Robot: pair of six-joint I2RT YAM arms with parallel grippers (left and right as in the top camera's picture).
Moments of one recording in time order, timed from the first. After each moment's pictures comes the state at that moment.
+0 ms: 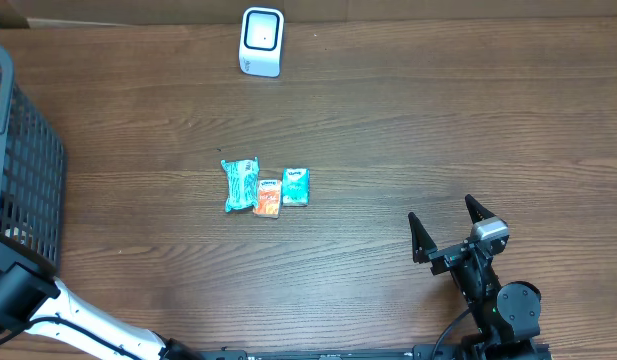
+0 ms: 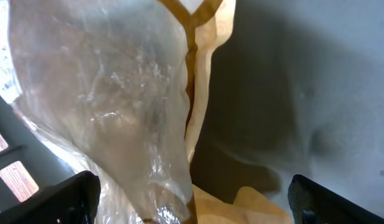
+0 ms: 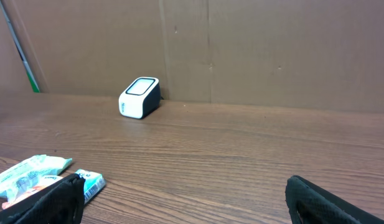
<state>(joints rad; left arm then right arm) 0.91 2.21 1.88 -1.24 -0.20 -0.42 0.18 0.01 0.02 -0.02 -0.14 0.07</state>
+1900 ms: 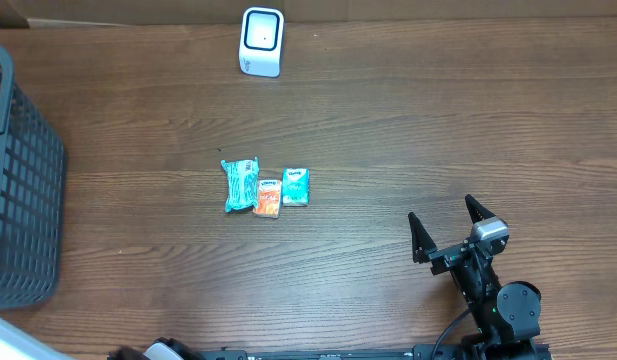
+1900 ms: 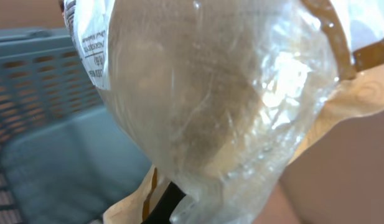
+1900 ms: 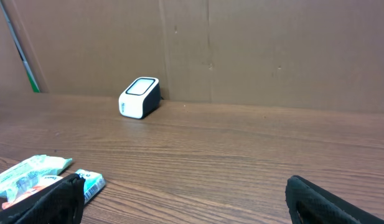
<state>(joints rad) 0.90 1.39 2.04 -1.18 0.19 -0.47 0.18 0.01 0.02 -0.02 -0.14 0.07</state>
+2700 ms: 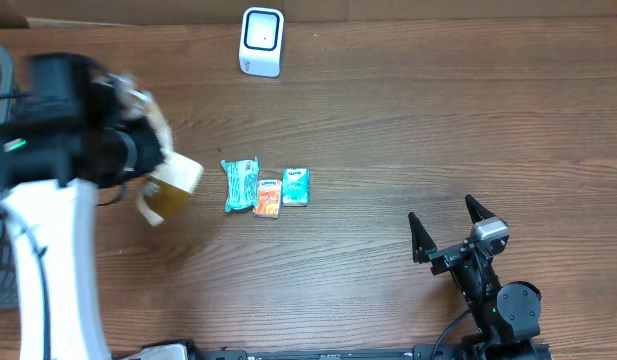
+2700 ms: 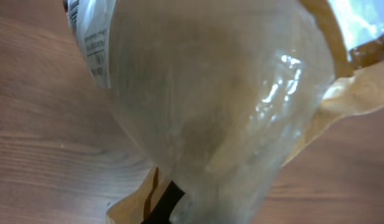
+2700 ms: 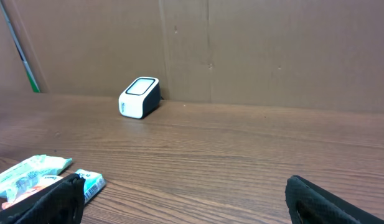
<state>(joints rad) 0.07 1.45 1.63 -1.38 0.10 -0.25 0.18 0.01 0.02 -0.02 -0.14 0.07</state>
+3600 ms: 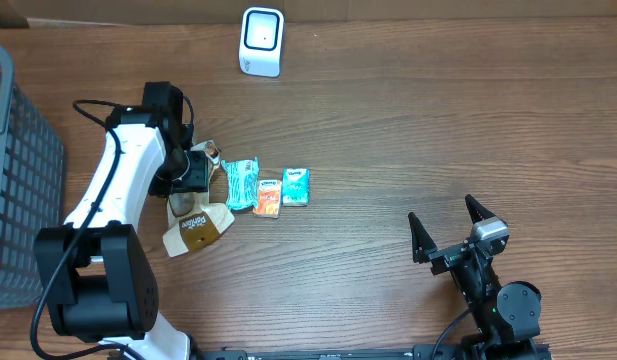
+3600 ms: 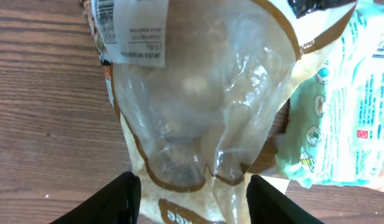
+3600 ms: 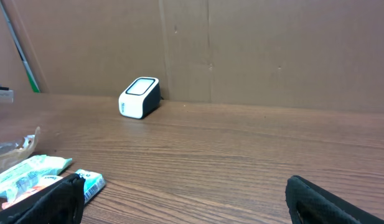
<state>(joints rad) 0.01 1.80 1.34 -1.10 -0.04 -0.07 0.18 0.01 0.02 -0.02 -0.14 0.07</state>
